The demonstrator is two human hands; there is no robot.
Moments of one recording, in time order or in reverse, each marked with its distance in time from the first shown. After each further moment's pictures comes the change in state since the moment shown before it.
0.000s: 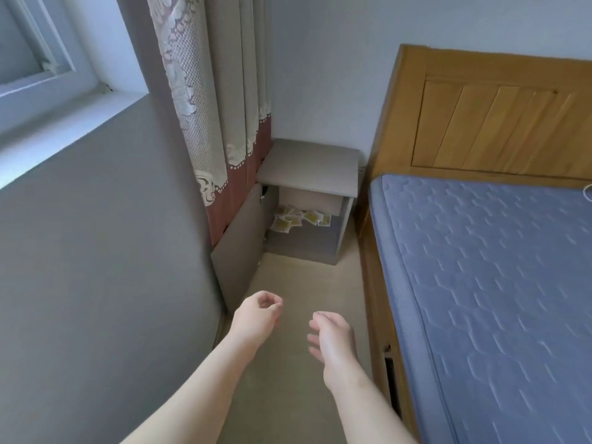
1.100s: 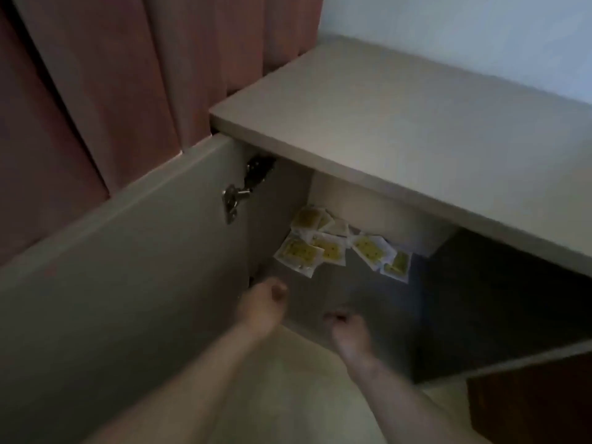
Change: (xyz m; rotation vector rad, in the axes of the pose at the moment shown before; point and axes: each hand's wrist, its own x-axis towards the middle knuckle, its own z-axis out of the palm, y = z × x) left_hand 0.808 -0.090 0.126 0.366 0.098 -0.013; right_hand 0.855 -0.001 0.238 -0.681 -0.138 -0.163
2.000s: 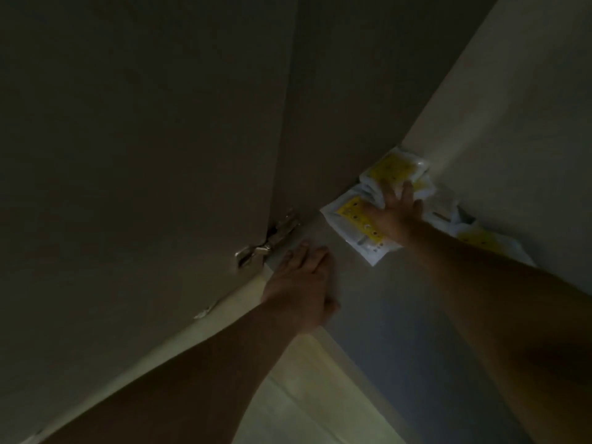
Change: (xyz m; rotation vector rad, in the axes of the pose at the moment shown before) left_hand 0.183 -0.115 0.143 0.495 0.004 0.184; right_hand 0.334 -0.019 0.096 -0.923 -0.051 -0.470
